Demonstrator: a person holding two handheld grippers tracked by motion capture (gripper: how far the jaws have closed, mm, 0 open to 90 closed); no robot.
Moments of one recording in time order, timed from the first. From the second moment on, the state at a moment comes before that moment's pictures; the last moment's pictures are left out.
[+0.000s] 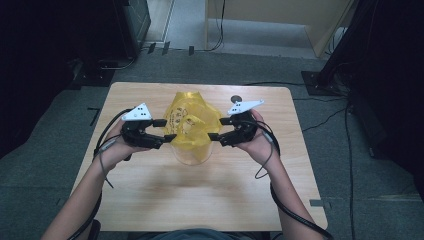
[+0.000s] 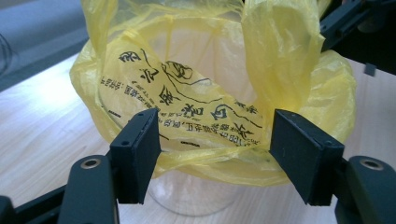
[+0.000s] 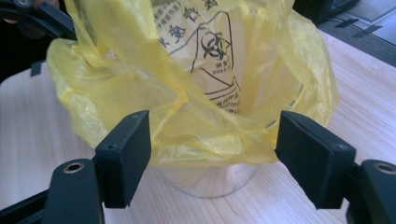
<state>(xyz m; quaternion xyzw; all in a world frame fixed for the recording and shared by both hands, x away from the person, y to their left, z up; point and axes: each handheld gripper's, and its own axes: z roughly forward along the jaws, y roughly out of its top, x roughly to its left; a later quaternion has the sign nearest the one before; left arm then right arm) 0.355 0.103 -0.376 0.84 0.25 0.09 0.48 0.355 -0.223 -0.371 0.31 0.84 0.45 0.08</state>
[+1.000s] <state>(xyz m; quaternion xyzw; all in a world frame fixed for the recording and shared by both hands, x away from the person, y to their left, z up) 0.358 0.097 -0.362 0.84 0.23 0.03 0.49 0.372 -0.201 -0.367 0.25 0.84 0.49 0.00</state>
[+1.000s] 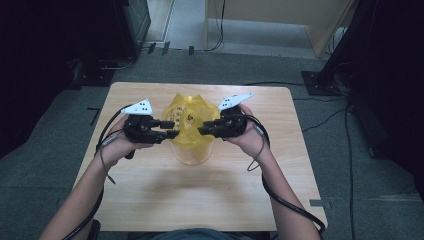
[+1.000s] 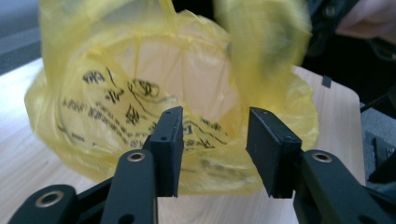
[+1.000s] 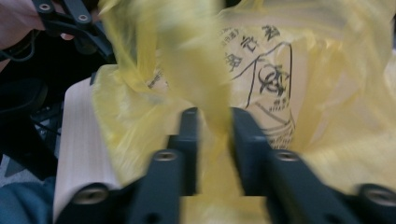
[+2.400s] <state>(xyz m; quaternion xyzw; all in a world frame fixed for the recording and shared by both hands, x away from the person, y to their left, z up) 0.349 0.109 -0.402 0.82 0.31 0.03 0.47 0.349 -0.213 -0.412 0.26 0.88 0.39 0.01</state>
